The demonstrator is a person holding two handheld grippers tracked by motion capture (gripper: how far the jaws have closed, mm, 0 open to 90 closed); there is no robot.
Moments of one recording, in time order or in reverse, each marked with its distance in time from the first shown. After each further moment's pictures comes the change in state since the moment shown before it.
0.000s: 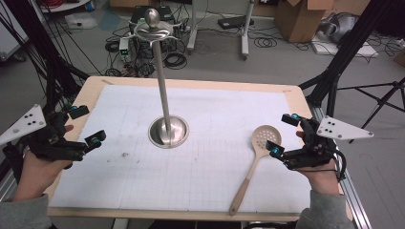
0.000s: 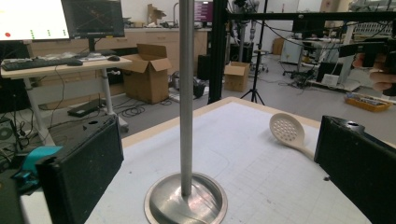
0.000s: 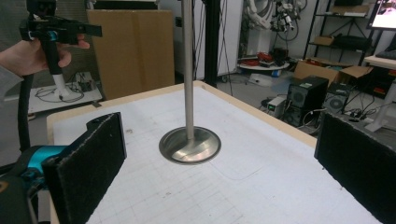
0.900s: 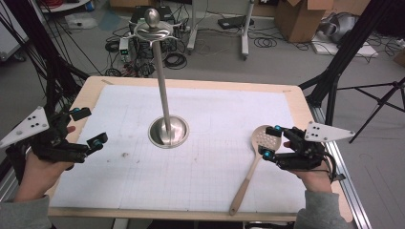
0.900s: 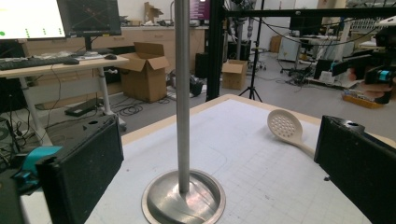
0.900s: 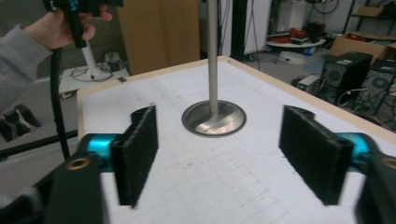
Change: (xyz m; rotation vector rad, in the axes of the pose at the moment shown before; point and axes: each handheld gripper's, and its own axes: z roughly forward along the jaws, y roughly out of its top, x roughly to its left) left arm -0.001 -0.005 0.002 0.009 -0.017 0.008; right arm -0.006 -0.028 0.012 0.099 0.130 0.035
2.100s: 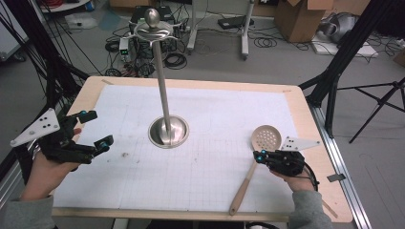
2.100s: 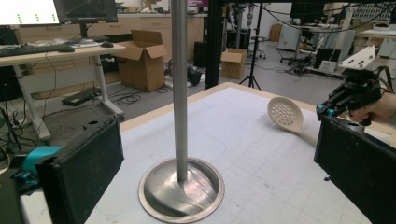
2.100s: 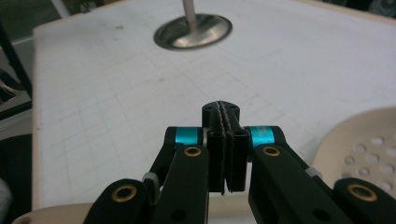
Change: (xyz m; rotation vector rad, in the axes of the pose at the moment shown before) left arm -0.001 -0.010 0.009 0.047 -0.003 -0.002; right arm -0.033 -0.091 0.030 0.228 -0.073 0.100
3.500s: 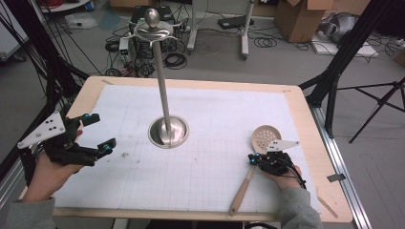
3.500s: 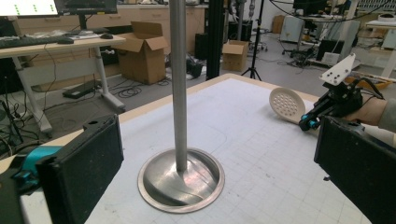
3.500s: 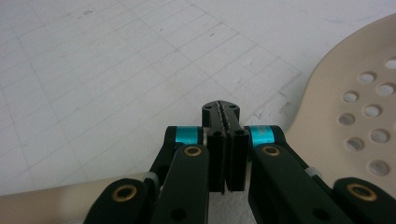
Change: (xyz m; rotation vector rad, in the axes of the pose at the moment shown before) left arm -0.003 -0.007 0.003 0.032 0.002 0.003; right arm -0.013 -0.024 0.041 0.171 -0.125 0.012
